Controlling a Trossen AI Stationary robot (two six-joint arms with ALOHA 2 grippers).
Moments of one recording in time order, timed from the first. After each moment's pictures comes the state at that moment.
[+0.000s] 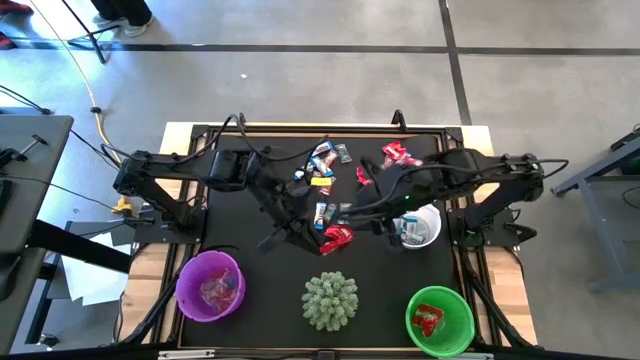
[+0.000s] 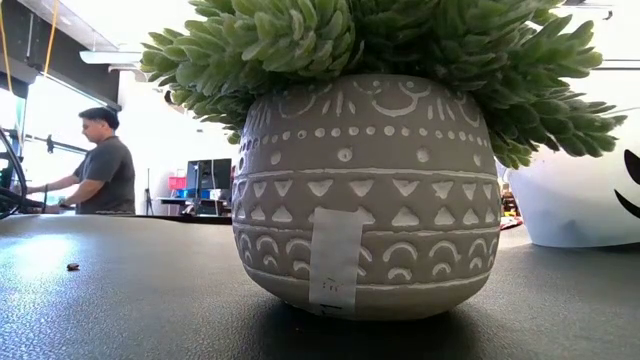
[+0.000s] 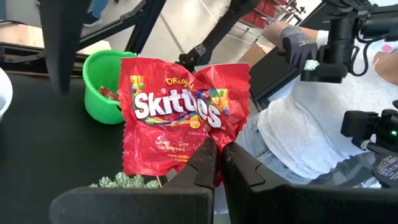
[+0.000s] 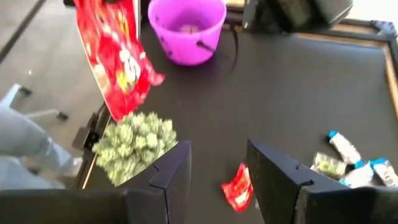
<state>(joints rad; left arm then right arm) -0.12 1.59 1.76 -0.58 0.61 -0.33 0.24 1.60 2.00 -1.16 0.02 0.05</state>
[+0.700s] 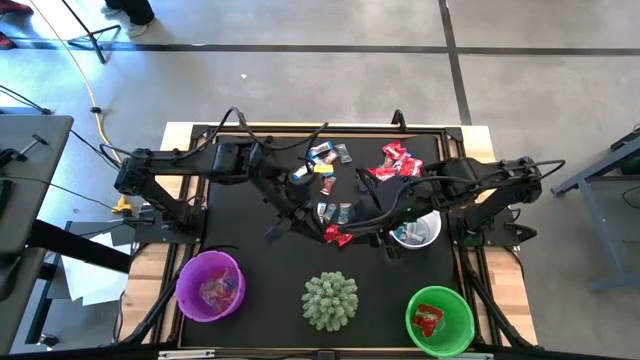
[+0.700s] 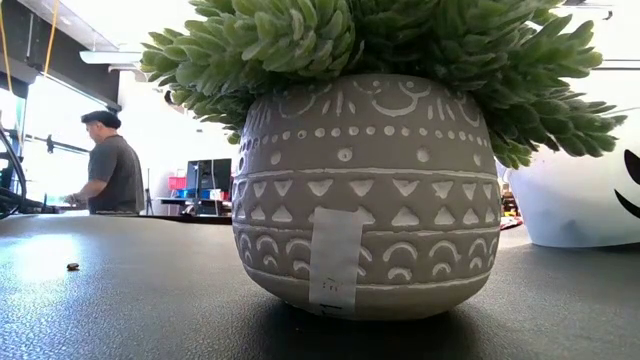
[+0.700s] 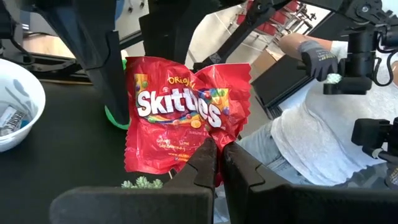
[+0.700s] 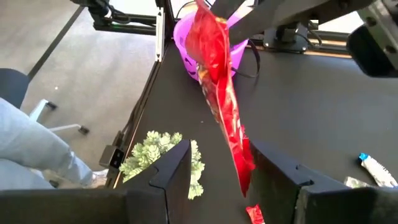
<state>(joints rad) -0.07 1.59 1.76 -0.58 0.61 -0.30 0.30 1.62 2.01 -1.07 0.00 0.10</state>
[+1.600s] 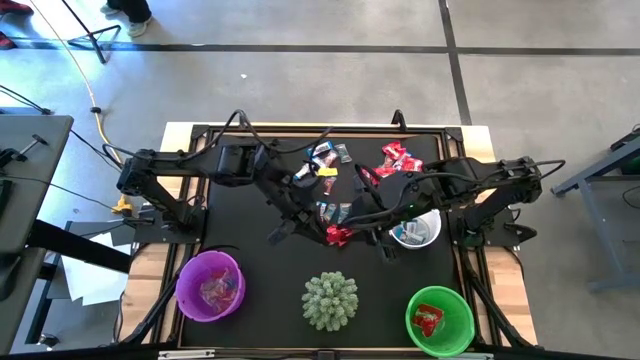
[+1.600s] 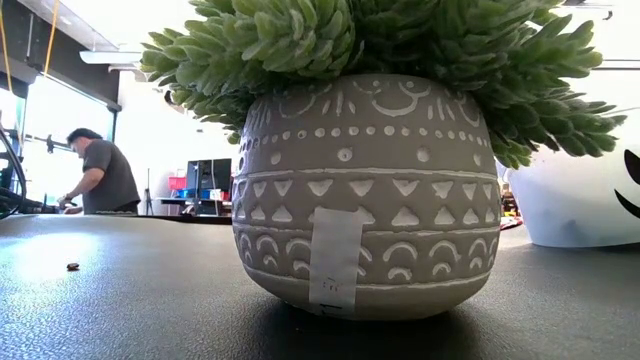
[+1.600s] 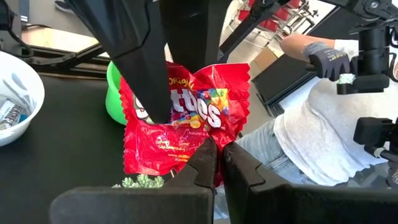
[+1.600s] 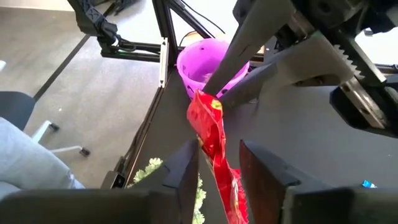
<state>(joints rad) -0.07 1.61 1.75 -0.58 0.61 -0.30 0.30 1.62 2.01 -0.97 0.00 0.10</state>
